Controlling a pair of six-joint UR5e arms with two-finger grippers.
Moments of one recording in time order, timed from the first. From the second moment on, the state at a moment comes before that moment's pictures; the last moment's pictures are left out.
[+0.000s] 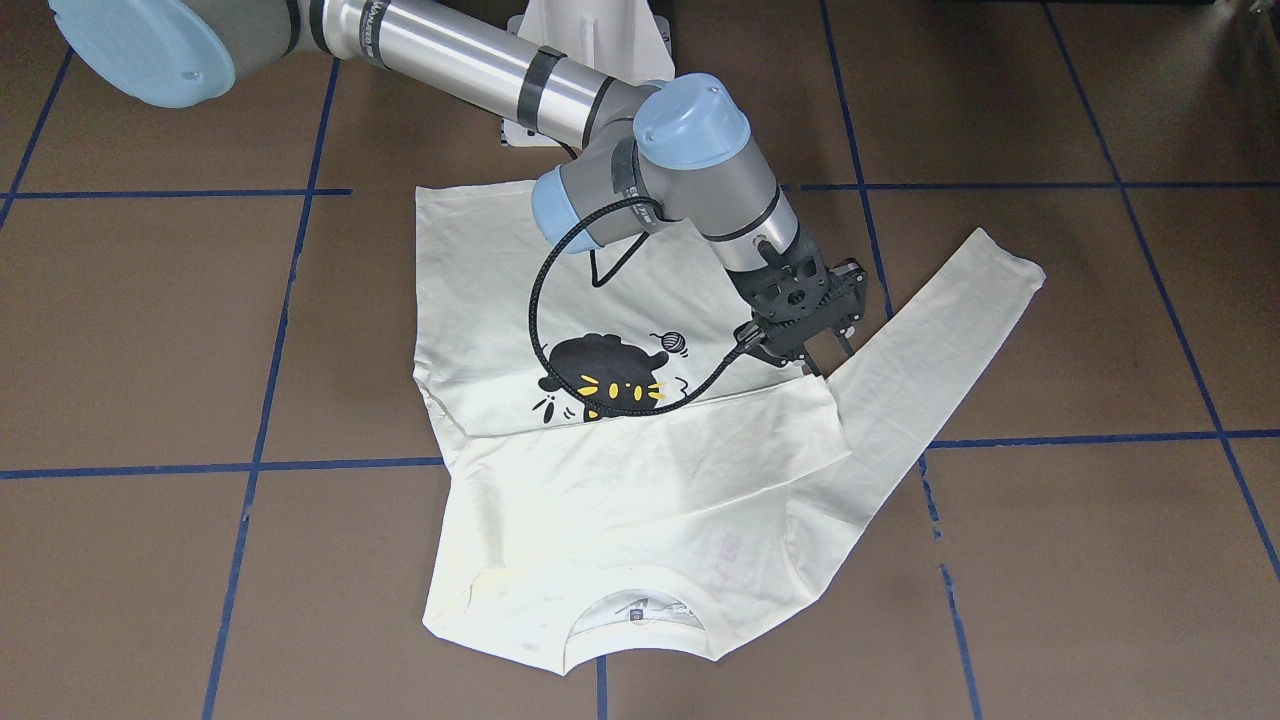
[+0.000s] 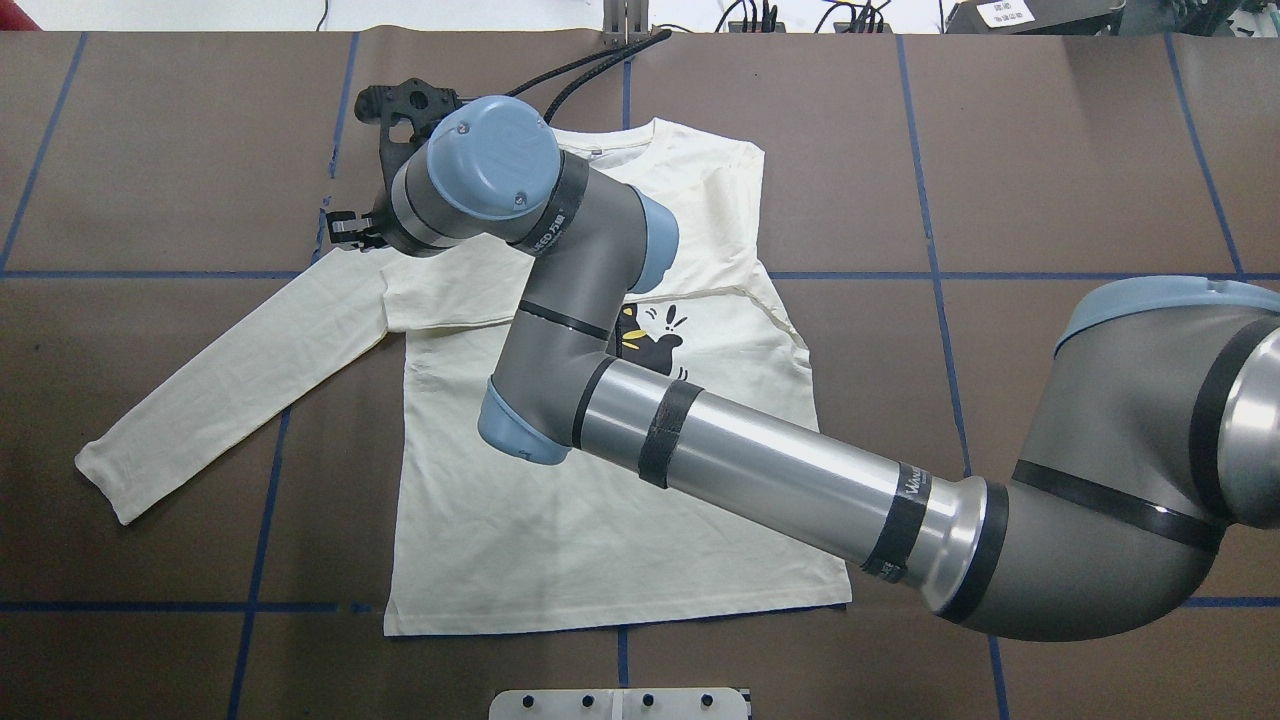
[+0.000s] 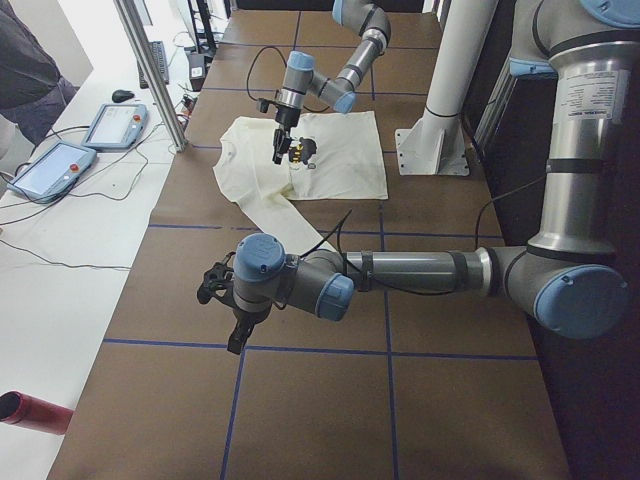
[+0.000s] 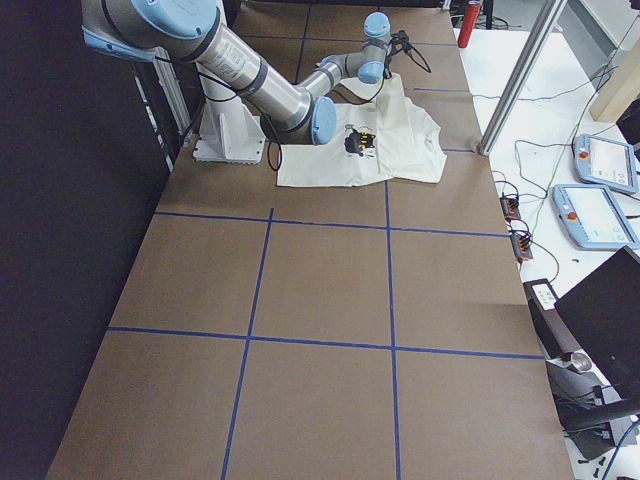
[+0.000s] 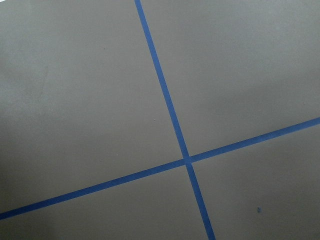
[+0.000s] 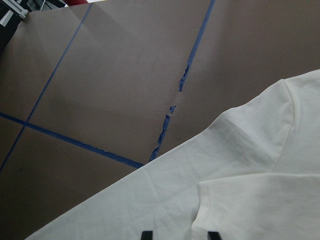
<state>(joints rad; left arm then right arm) -1.57 -1.58 -1.53 -1.93 -2.32 0.06 0.52 -0.35 0.93 -0.77 1.79 1.12</state>
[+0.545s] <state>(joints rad) -1.46 -1.58 -1.54 -2.05 -2.32 -0.22 0.54 -0.38 1.03 -1.10 1.79 1.22</state>
